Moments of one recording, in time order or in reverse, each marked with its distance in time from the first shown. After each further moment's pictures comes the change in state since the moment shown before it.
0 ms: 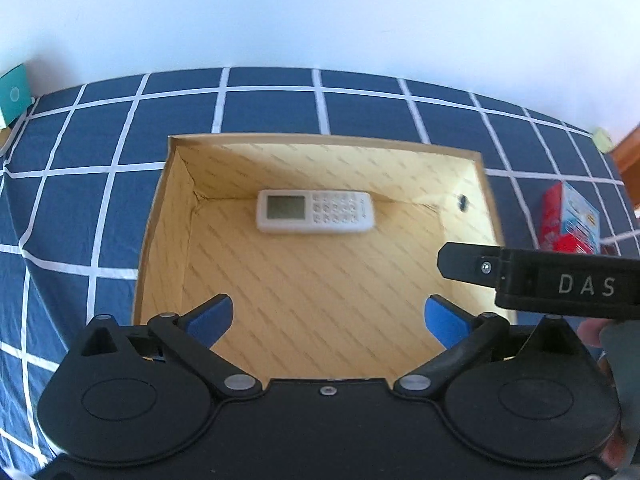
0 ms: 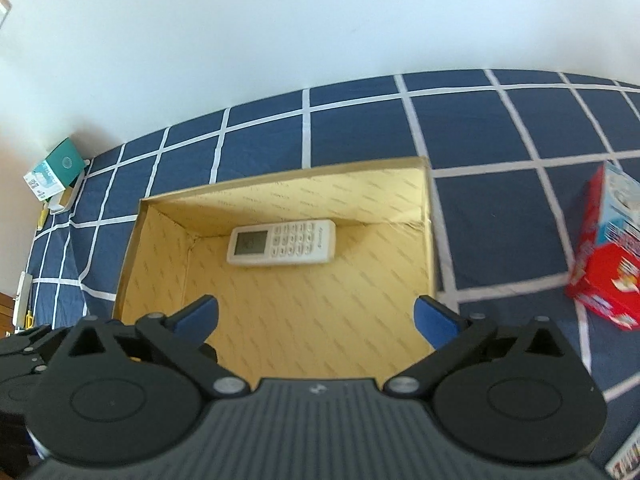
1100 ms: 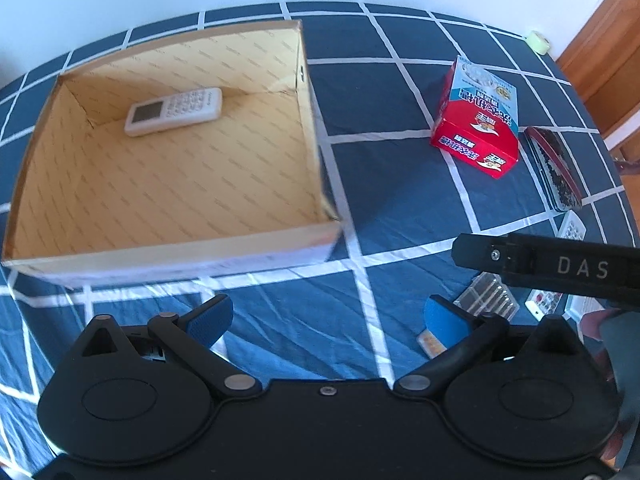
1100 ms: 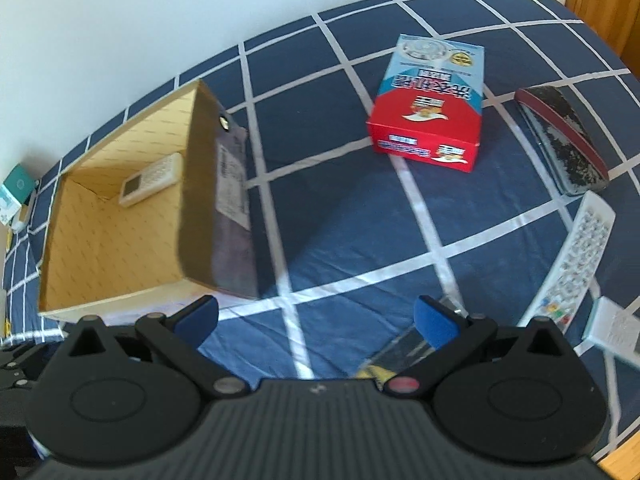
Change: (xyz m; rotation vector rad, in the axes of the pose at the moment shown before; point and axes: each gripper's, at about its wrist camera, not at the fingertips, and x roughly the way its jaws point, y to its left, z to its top) left arm 0.003 -0.154 -0.121 0.109 0.102 -0.023; right arm -0.076 -0.160 -0.131 0.196 0.026 -0.100
